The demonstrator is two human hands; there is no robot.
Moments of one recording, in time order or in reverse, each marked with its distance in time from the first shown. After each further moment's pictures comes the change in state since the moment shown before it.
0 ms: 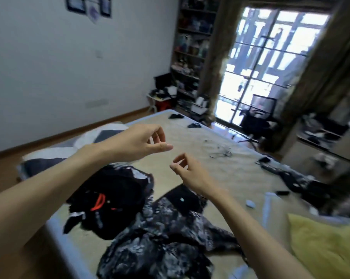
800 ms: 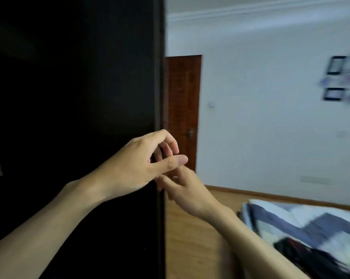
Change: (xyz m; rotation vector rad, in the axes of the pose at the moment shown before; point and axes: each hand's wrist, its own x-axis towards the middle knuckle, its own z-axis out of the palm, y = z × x) left_hand -0.592 0.153 -0.190 0.429 0.894 -0.644; right_hand -0.331 -0.456 0.238 0.520 -0.819 -1.197
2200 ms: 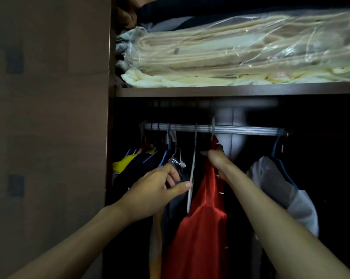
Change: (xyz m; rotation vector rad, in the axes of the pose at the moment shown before) left_hand -0.337 -0.143 -0.377 0.948 0.804 -1.147; right_hand 0.300 -0.399 0.566 0.864 -0.840 -0.111
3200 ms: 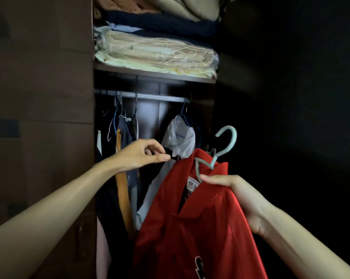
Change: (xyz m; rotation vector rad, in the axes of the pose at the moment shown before) left_hand -0.162 0.100 -0.031 -0.472 -0.417 0.287; right_hand -0.470 -0.056 -0.112 -0.102 0.026 0.240
